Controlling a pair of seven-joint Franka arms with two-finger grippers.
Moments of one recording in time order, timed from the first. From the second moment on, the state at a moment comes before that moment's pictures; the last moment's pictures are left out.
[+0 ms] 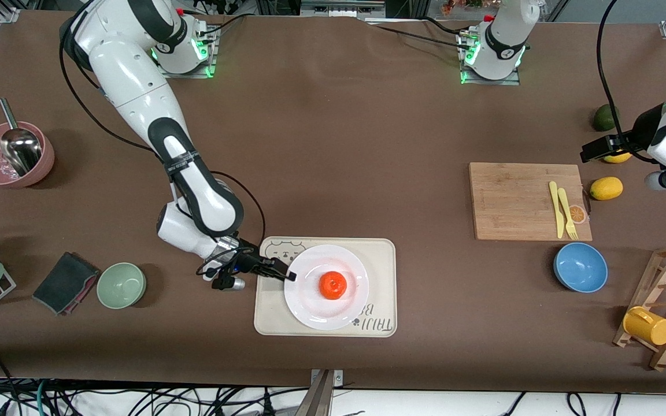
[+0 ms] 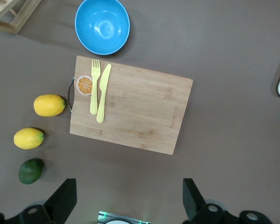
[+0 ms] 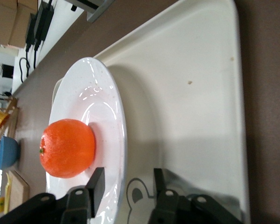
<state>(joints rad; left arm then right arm) 0.07 0.11 -0.07 -1.55 0.02 1.47 -0.21 0.24 1.01 0.24 -1.34 1.07 2.64 -0.54</state>
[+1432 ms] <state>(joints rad) 0.07 0.11 -0.07 -1.55 0.02 1.47 -0.21 0.26 0.48 -0.16 -1.34 0.18 1.47 -0.12</state>
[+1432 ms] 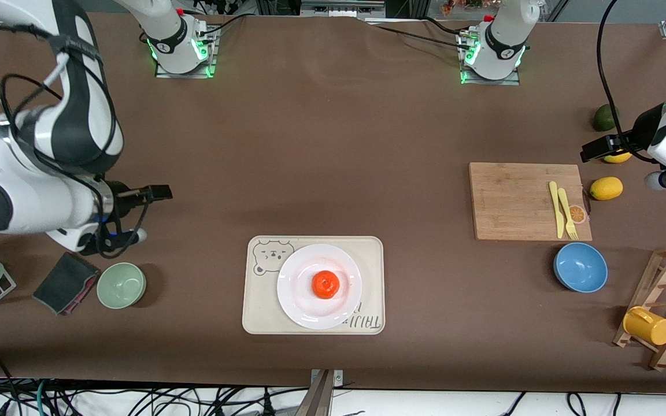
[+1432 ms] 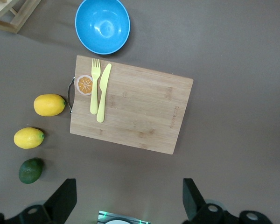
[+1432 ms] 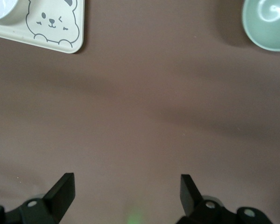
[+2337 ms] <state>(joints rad) 0.07 0.11 -0.07 -1.55 0.02 1.47 -0.21 0.09 -0.02 -0.02 -1.62 -0.04 1.46 0.02</state>
